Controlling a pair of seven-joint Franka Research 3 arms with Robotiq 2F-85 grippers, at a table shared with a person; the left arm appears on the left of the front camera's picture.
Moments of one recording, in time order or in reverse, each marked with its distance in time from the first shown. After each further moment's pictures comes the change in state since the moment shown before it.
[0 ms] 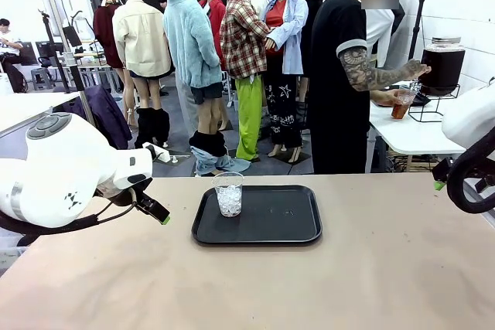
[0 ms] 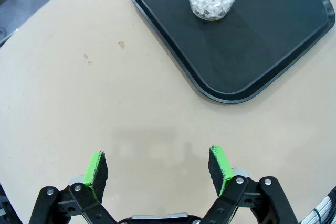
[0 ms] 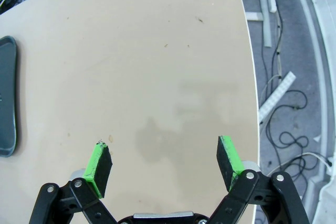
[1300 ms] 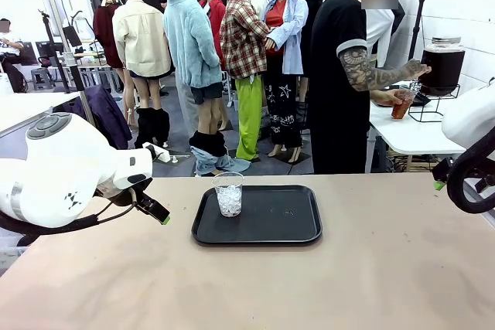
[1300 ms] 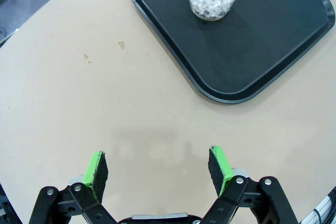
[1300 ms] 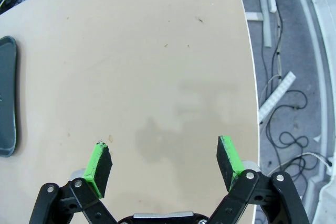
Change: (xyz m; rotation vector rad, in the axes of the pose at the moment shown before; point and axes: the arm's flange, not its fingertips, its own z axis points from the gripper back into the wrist) left arm 0.000 0.000 0.000 0.000 0.000 0.000; right arm 0.000 0.000 0.000 0.000 0.000 0.000
